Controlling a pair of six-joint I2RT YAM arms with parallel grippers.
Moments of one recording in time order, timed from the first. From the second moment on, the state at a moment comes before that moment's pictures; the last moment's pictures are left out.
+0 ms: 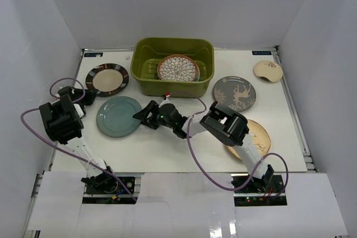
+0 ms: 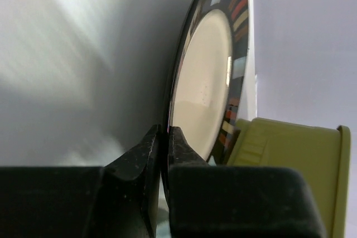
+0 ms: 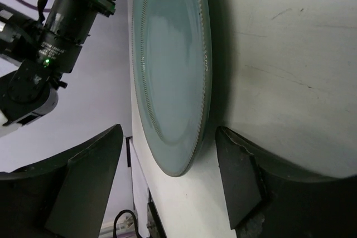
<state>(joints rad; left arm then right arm) 0.50 1.96 0.89 0.57 0.42 -1.01 1.03 2.24 1.17 0.80 -0.06 1.31</state>
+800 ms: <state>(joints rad) 0.49 1.19 0.63 0.40 0.40 -1.08 1.03 2.38 1.33 0.75 -0.07 1.42</state>
